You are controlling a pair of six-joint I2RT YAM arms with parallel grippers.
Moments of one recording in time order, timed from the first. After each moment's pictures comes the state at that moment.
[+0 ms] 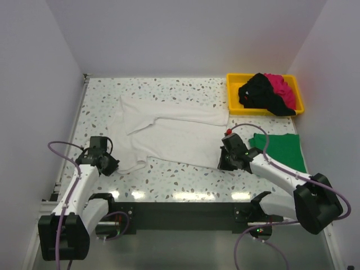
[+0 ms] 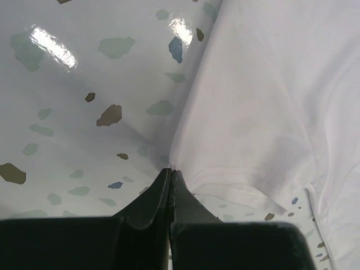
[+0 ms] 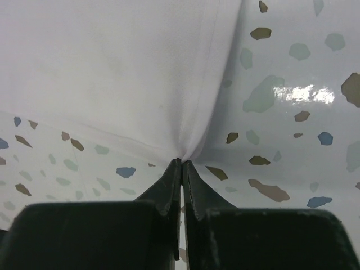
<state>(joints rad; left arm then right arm) 0.03 0.93 0.50 -0.71 -0.13 -0.85 0.55 1.22 0.57 -0.43 0.05 0.65</state>
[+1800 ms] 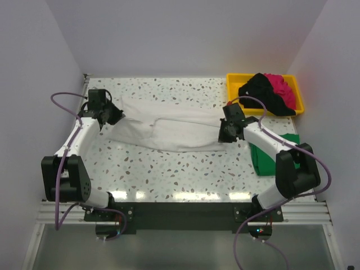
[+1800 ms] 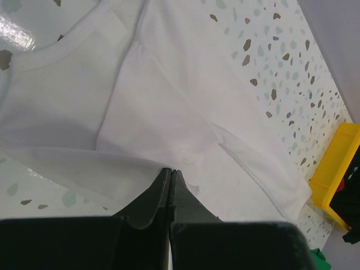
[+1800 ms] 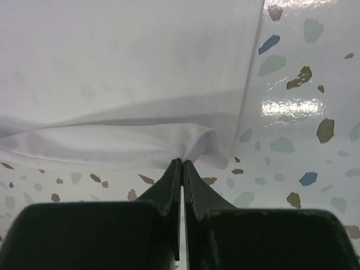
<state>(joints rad) 0.03 1.44 1.07 -0.42 0.05 -0.83 0.36 1.53 0.99 -0.52 0.04 0.51</state>
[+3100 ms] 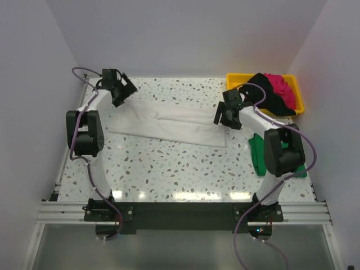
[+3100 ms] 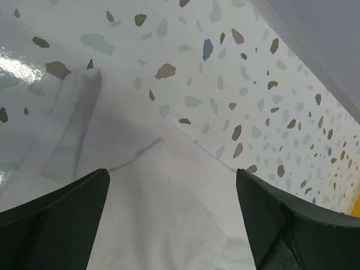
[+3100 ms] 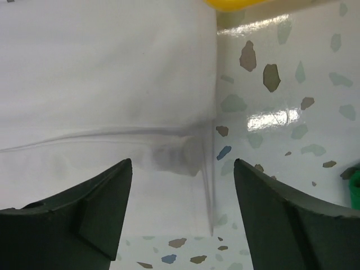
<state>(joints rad) 0.02 2.10 1.63 -0.31 0.07 -0.69 0.28 1.81 1.25 -0.50 0.18 0.53</state>
